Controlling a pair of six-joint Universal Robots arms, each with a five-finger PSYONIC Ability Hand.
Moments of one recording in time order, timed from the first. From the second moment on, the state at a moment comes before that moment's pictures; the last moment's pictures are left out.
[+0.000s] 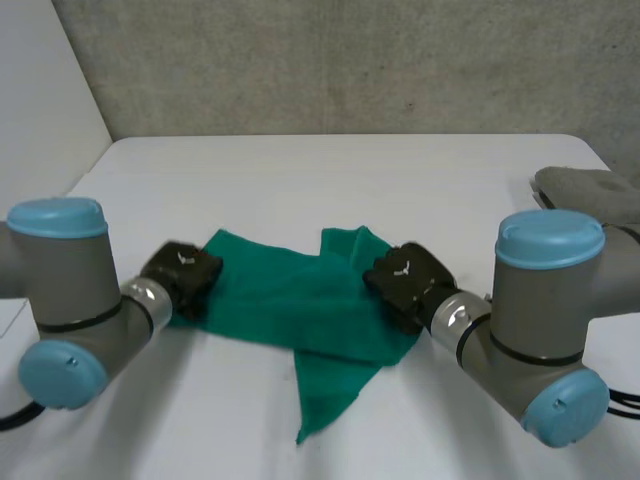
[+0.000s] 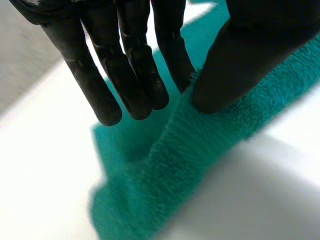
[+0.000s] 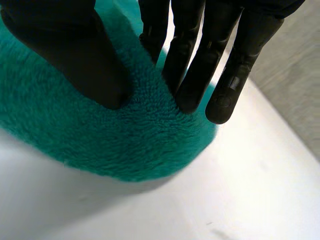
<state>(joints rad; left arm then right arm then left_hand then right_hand) 4.39 -2.09 -1.56 3.20 -1.49 3.66 2.11 -1.05 1.51 -0.07 1.38 2.56 1.13 1.19 1.19 1.19 0.97 0.97 1.17 1.18 1.19 0.99</state>
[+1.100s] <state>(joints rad) 4.24 -2.08 -1.33 3.26 -1.65 3.49 2.09 -0.73 0.67 0.25 1.47 2.39 0.77 0.81 0.83 0.82 0.64 0.49 0.61 0.64 0.65 0.46</state>
